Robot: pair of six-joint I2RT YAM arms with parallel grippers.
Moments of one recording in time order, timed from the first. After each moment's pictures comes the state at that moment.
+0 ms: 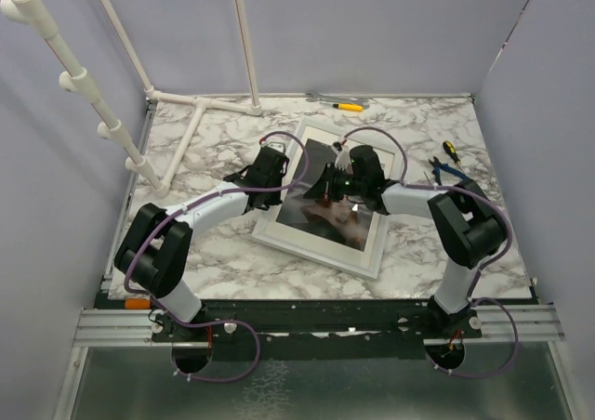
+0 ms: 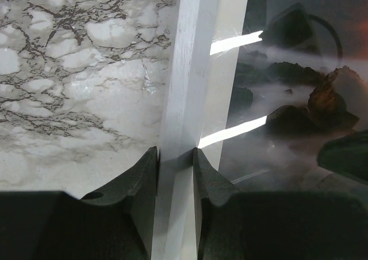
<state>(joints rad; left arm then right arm) -0.57 1.60 1.01 -0.29 -0.22 -0.34 0.53 1.78 0.95 0.37 -0.57 0.68</state>
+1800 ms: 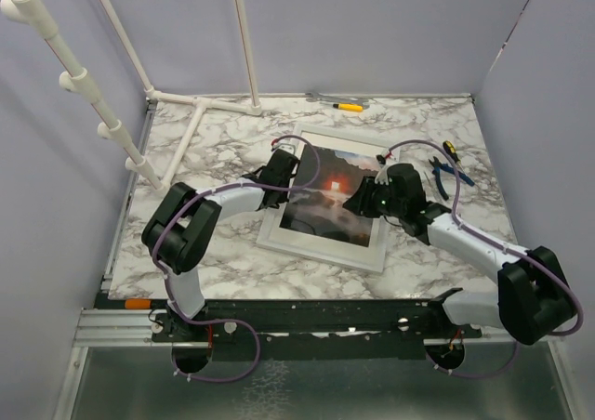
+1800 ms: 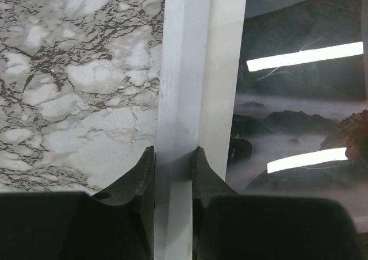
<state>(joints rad) -0.58 1.82 1.06 -0.13 -0.31 -0.29 0.47 1.27 0.65 0.02 -0.23 0.54</state>
